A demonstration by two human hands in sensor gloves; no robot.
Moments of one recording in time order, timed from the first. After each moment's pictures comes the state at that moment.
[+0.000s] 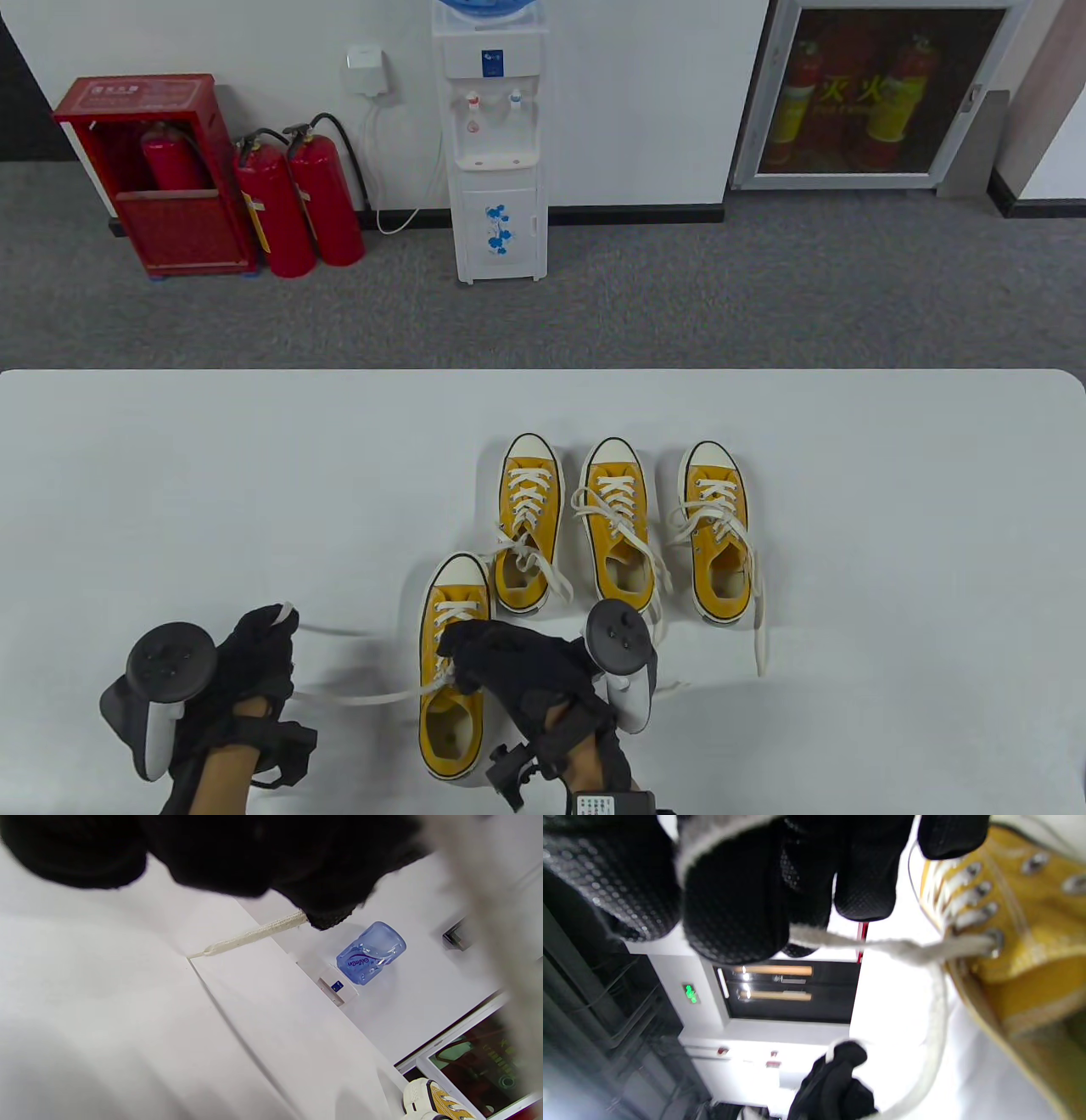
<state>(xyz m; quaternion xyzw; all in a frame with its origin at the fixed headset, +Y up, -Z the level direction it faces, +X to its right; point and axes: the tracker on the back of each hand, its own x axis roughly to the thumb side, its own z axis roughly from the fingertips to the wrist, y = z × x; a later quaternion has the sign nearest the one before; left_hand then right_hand) -0.351 -0.739 -0.257 0.04 0.17 0.37 0.91 0.005 -0.749 -0.281 0.16 0.14 0.68 0.71</state>
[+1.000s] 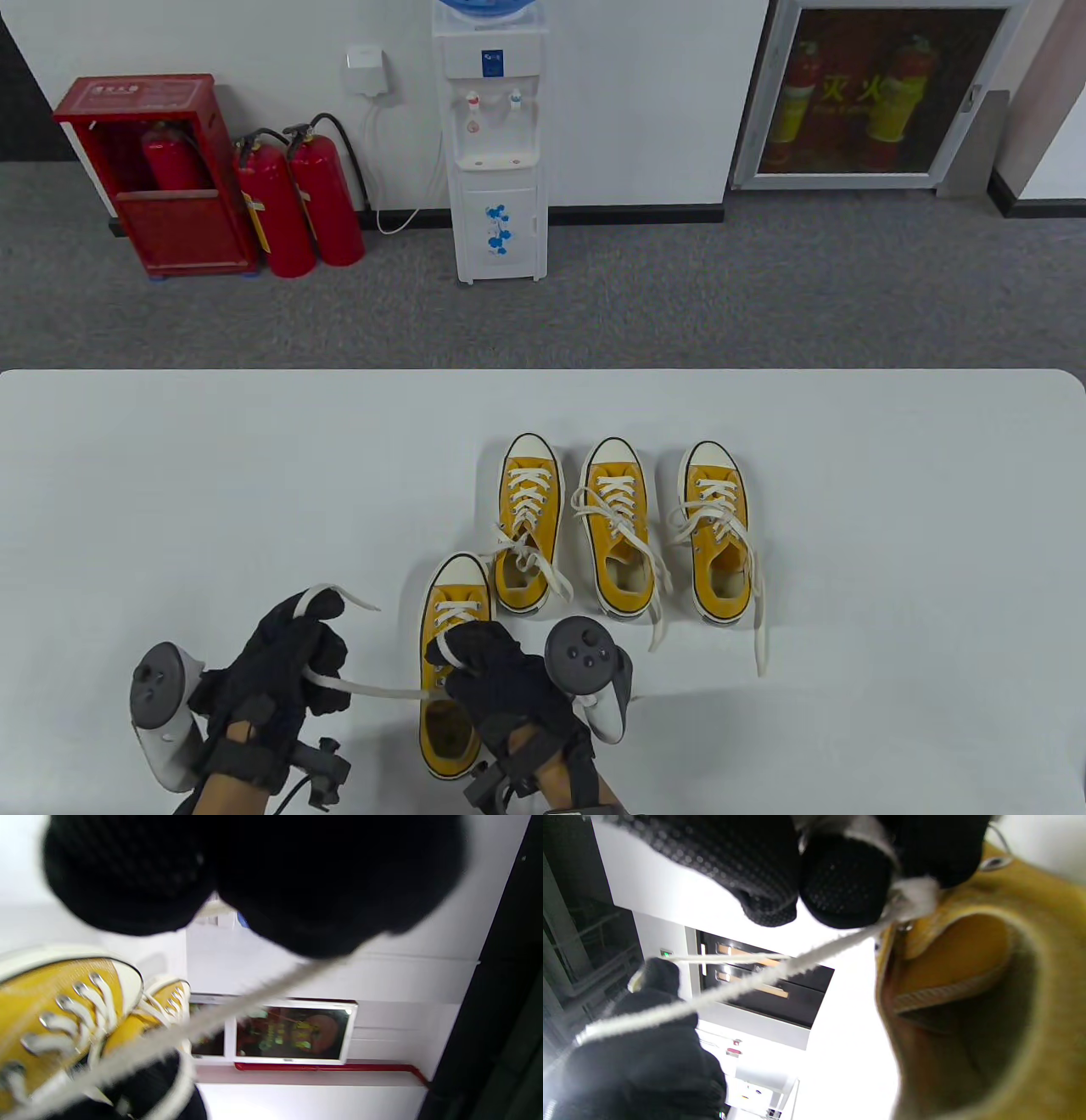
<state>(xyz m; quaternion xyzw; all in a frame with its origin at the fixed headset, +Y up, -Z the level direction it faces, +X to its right) -0.304 -0.723 -0.246 0.00 -0.04 0.75 0.66 -0.016 -0.759 -0.272 0.16 0.09 0.78 0.60</state>
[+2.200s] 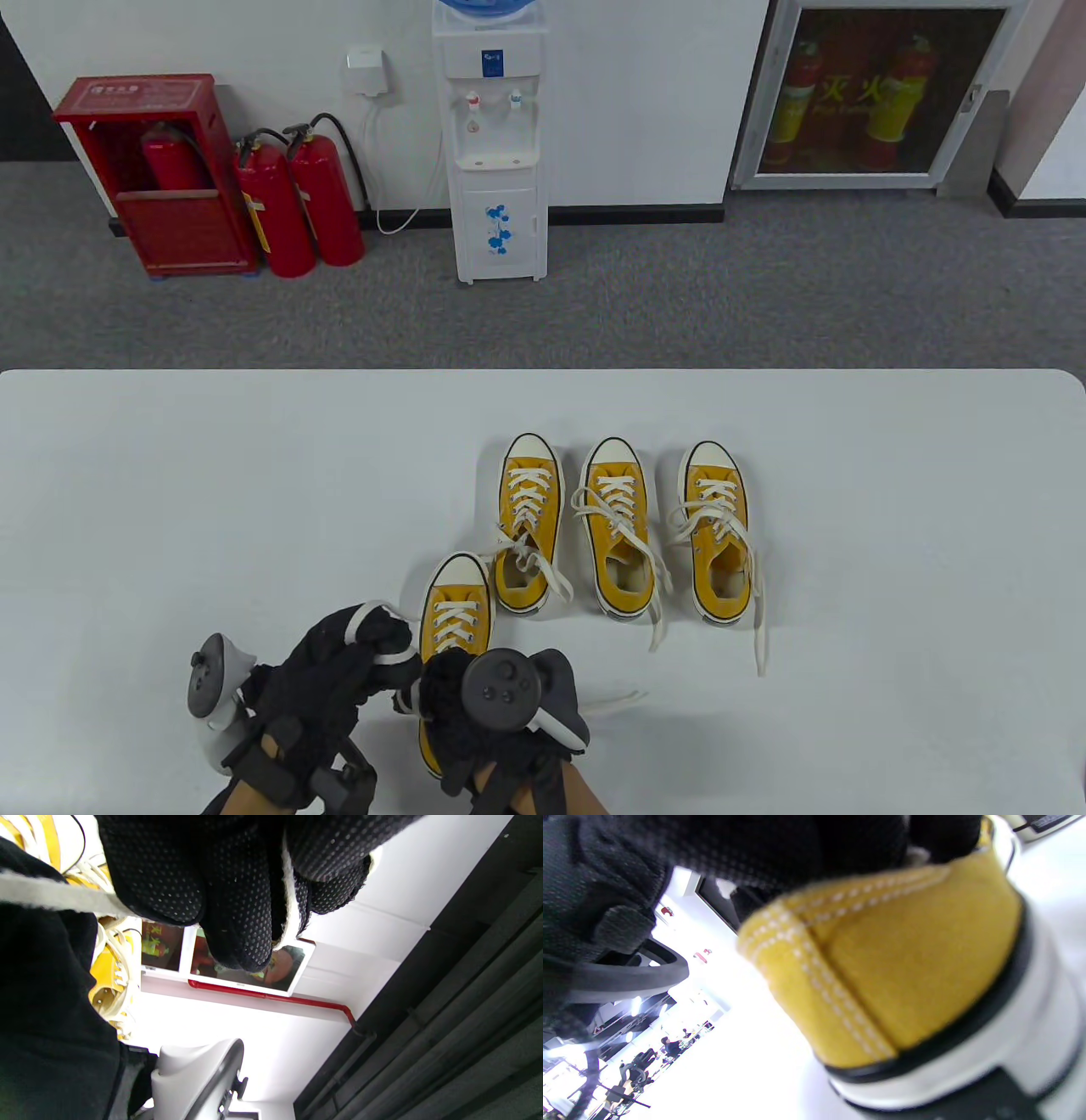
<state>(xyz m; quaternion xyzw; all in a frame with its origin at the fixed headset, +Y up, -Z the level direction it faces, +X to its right) -0.263 -0.722 -0.249 -0.06 -0.16 0.79 0.59 -0.054 -0.745 -0.250 0.27 0.08 0.89 0.37</state>
